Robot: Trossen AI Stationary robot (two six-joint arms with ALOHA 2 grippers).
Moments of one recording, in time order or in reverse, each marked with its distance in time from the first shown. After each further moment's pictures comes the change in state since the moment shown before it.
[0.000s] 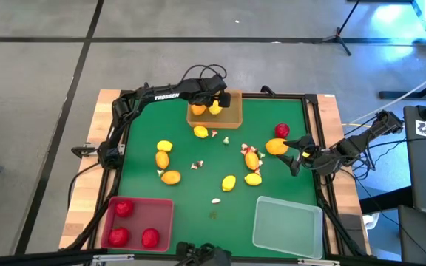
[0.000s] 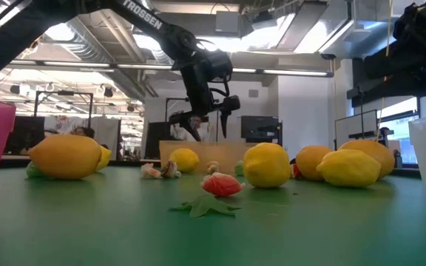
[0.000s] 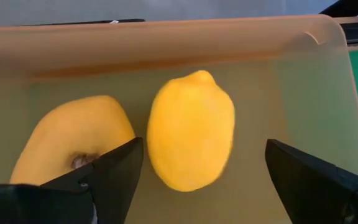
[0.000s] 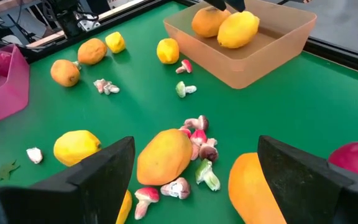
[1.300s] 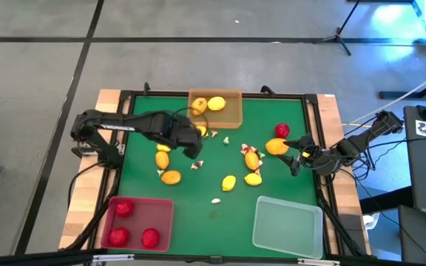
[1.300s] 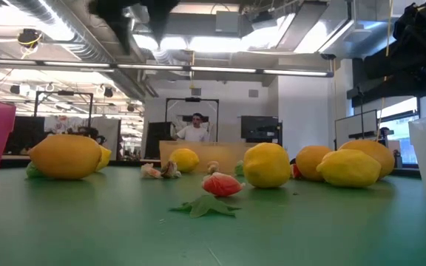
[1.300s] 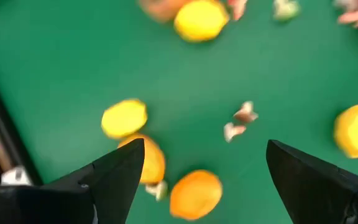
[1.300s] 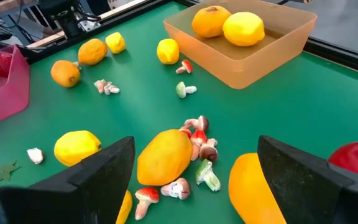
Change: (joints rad) left arm -0.593 -0.473 -0.066 -0.809 -0.096 -0.309; right arm 0.000 -0.001 0.000 0.001 0.000 0.000
